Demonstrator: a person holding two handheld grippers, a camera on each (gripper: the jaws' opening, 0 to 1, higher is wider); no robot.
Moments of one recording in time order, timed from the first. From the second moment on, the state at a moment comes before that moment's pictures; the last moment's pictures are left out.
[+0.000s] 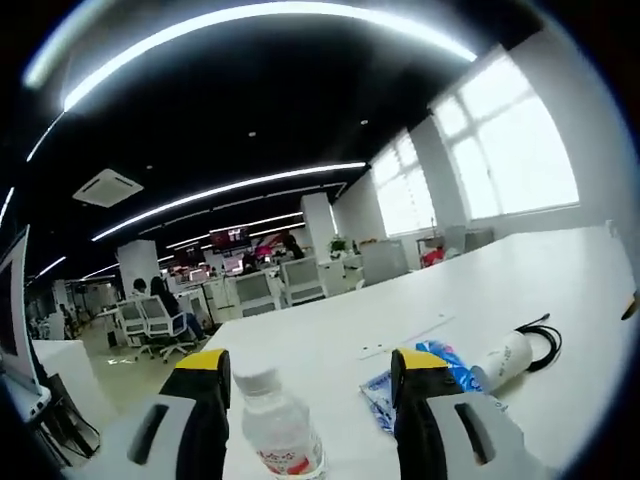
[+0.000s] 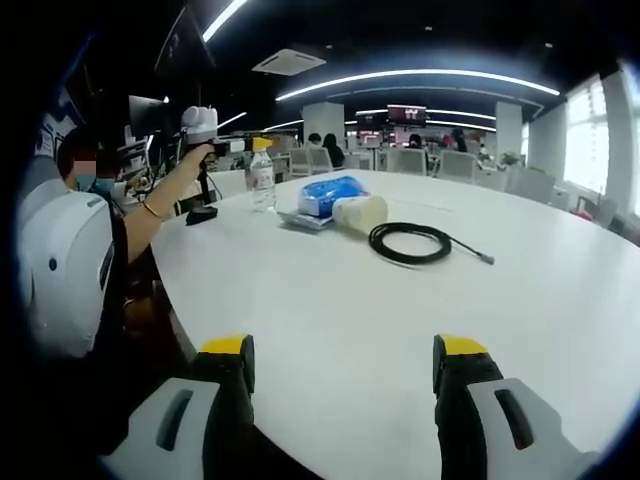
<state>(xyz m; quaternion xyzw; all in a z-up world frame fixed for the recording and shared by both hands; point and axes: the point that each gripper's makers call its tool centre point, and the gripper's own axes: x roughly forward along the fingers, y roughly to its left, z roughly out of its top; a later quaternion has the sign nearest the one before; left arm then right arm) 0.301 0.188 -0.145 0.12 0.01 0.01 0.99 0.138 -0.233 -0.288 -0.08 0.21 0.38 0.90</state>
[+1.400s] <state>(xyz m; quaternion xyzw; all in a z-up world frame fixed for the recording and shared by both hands) 0.297 0.104 -0.150 0.27 0.02 -0.10 0.96 0.135 -0.238 -0.288 -0.08 0.21 0.37 0.90</state>
